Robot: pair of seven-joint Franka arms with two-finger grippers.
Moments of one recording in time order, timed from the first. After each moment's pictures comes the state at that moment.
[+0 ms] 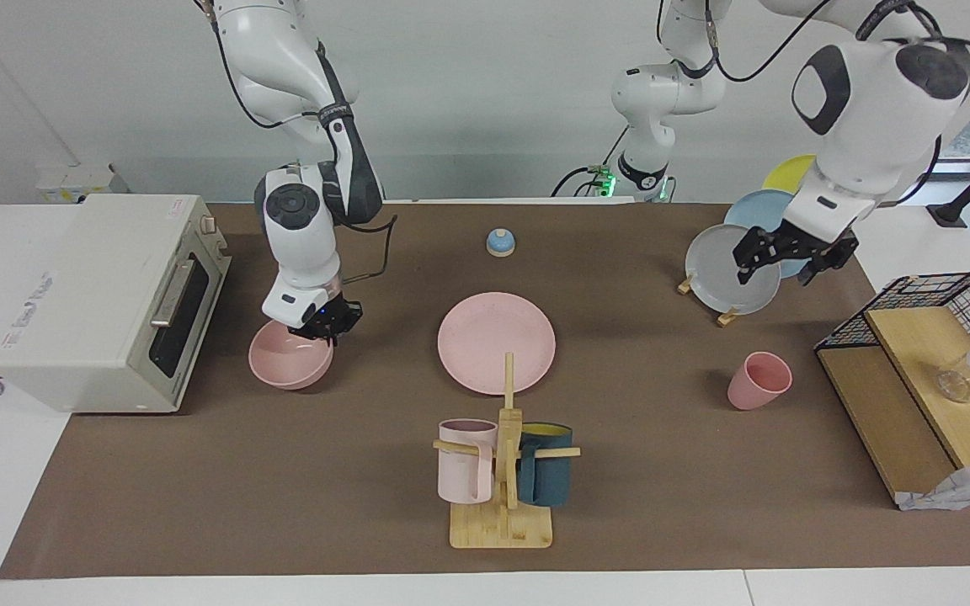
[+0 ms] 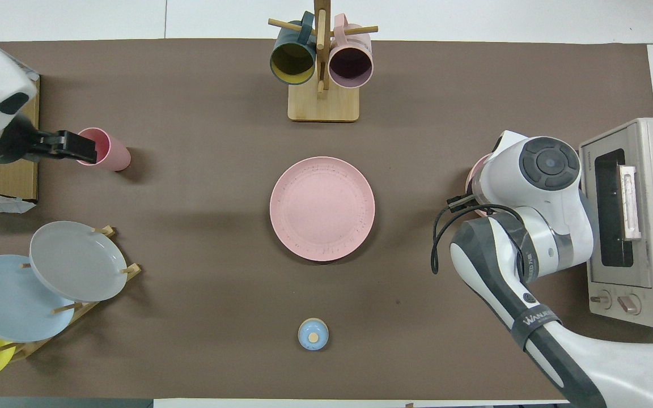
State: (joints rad) left arm -0.03 0.15 -0.08 -1.66 0.00 1.82 0.01; right arm 0.23 0.16 0.00 -2.06 -0.10 2.17 -0.04
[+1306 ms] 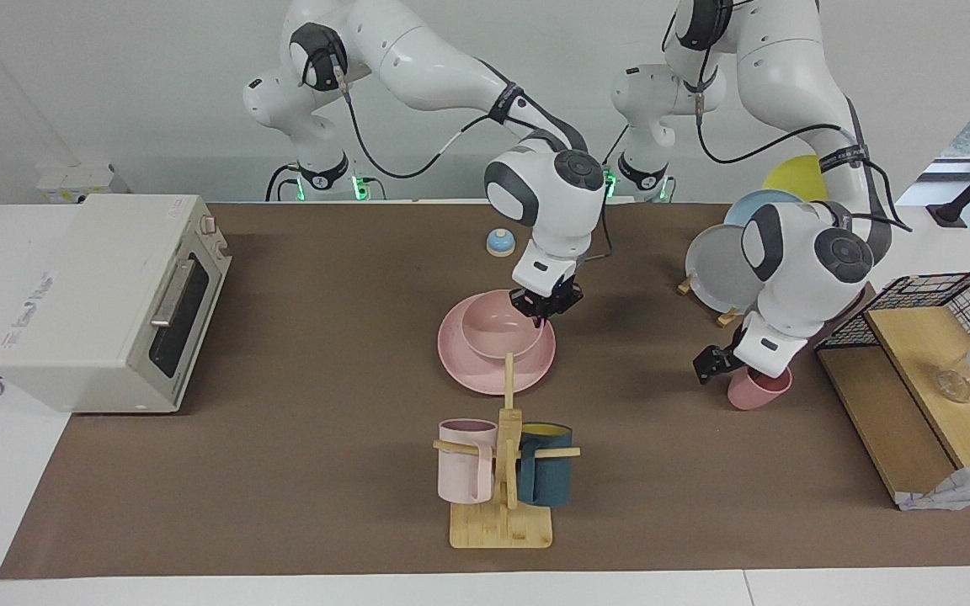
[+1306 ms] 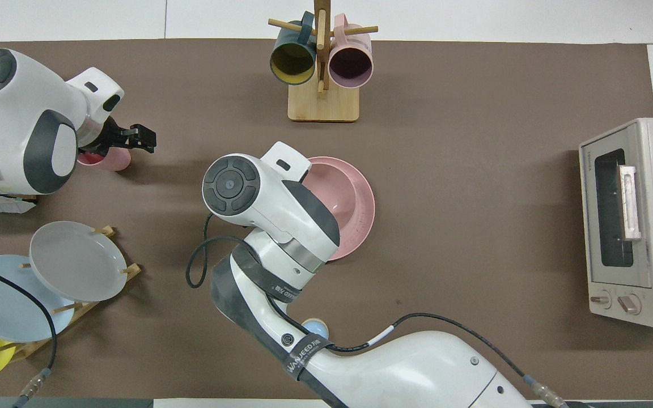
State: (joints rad) left arm -0.04 0.39 -0.07 -1.72 0.02 2.09 -0.14; right arm 0.74 0.64 0.01 -1.31 -0.09 1.93 0.64
